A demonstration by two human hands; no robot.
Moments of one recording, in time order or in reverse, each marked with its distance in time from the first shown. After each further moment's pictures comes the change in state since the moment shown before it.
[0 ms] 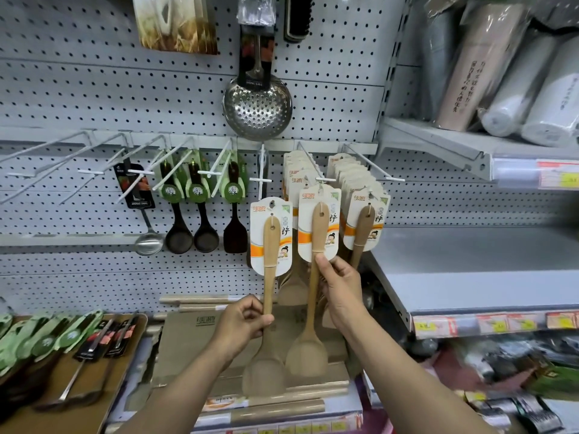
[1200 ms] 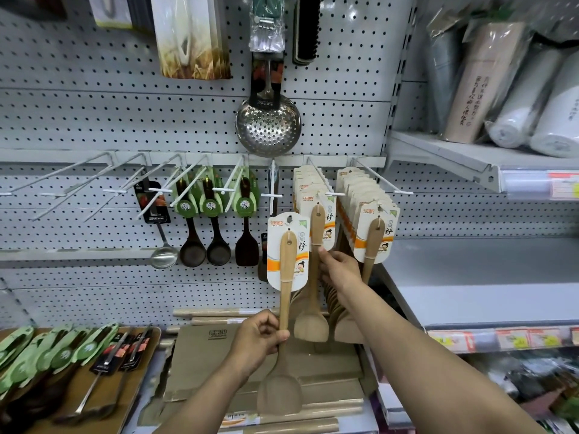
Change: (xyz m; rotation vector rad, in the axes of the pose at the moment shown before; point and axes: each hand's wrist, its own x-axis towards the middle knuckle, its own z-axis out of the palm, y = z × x) left_hand -0.008 0.004 0.007 -0.005 -0.015 0.015; right_hand 0.059 -0.015 0.023 -0.230 0.061 0.189
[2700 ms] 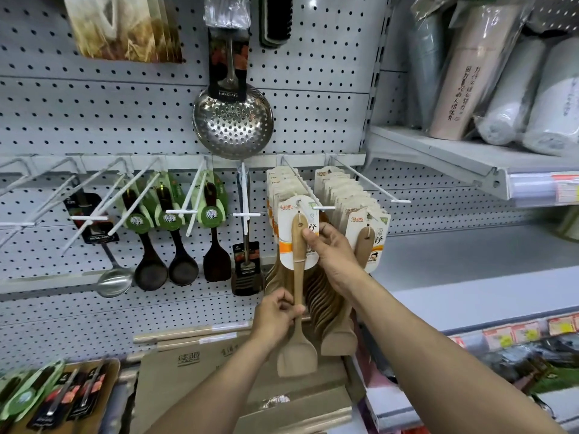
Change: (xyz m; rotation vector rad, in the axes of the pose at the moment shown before) left_hand 0.110 0.027 0.056 0.131 -0.008 0.029; right_hand 0.036 -0.044 -0.001 0.101 -0.191 -0.323
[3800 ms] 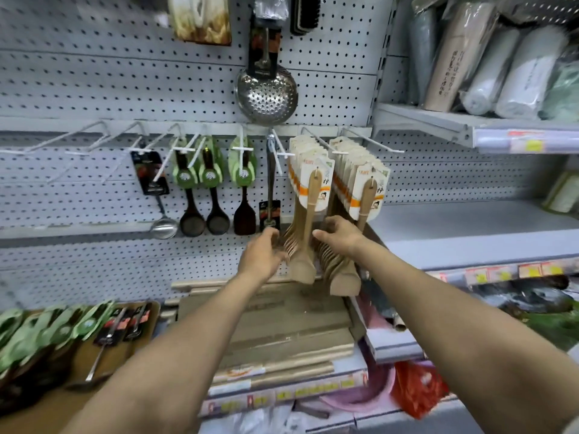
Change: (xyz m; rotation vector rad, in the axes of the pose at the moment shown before) left_hand -0.098 0.027 -0.086 0.575 0.152 0.168; right_hand -0.118 -0.026 0.024 -0.923 -0.081 0.219
